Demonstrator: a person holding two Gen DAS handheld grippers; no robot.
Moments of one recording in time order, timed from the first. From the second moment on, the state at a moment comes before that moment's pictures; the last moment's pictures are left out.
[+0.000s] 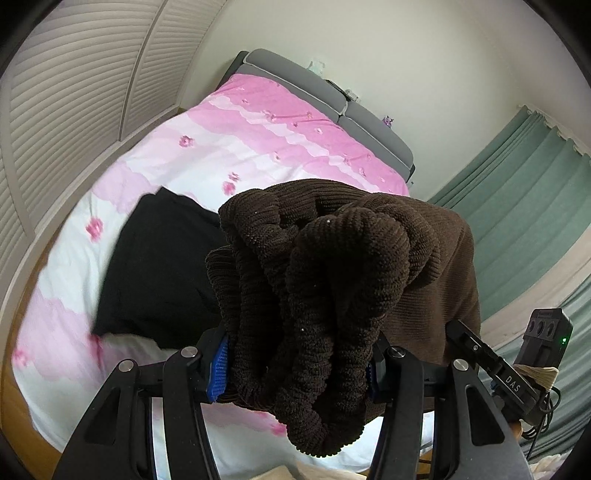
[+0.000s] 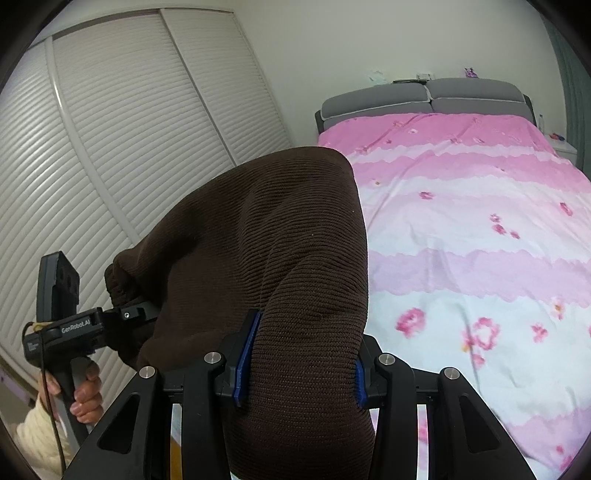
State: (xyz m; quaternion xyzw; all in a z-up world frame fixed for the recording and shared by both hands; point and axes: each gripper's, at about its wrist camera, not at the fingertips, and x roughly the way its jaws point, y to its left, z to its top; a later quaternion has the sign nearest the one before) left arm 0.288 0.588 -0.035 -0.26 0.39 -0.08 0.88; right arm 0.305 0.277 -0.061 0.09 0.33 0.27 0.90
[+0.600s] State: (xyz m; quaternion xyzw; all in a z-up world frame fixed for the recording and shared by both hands) left arm 0.410 0.705 -0.087 -0.26 0.48 -0.07 0.84; right arm 0.424 0.381 -0.103 0.09 0.39 0.27 0.87
